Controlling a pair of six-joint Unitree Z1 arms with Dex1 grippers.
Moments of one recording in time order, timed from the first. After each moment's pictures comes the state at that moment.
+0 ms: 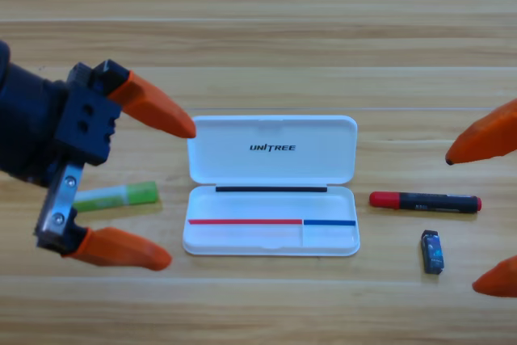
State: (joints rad) arm 0 -0.96 1.32 -1.10 0.59 -0.22 0.67; arm 1 0.99 1.28 -1.15 0.70 0.32 -0.43
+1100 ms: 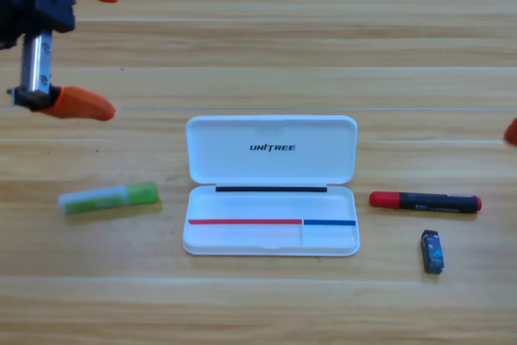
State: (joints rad) arm 0 -0.93 1.40 -1.37 0.85 0.23 0.76; arm 1 0.86 1.31 -1.18 0.82 -0.13 0.31
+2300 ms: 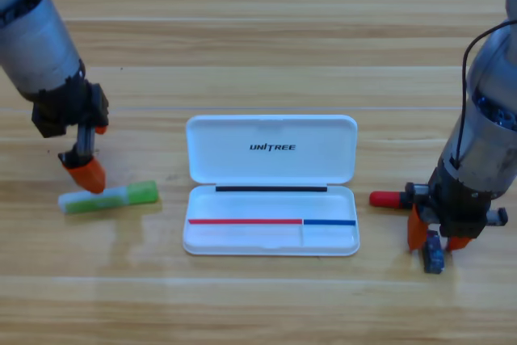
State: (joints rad) arm 0 -0.47 1.90 -1.34 0.83 0.01 0.87; arm 1 0.76 2.00 -1.21 0.69 0.02 0.73
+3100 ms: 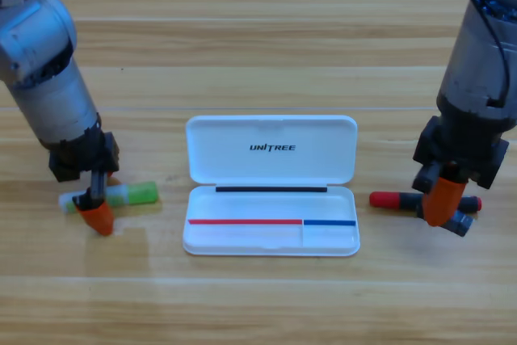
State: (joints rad) arm 0 -0.47 2.00 -1.20 0.65 0.01 0.85; arm 1 0.78 2.00 -1.61 1.19 0.11 -0.28
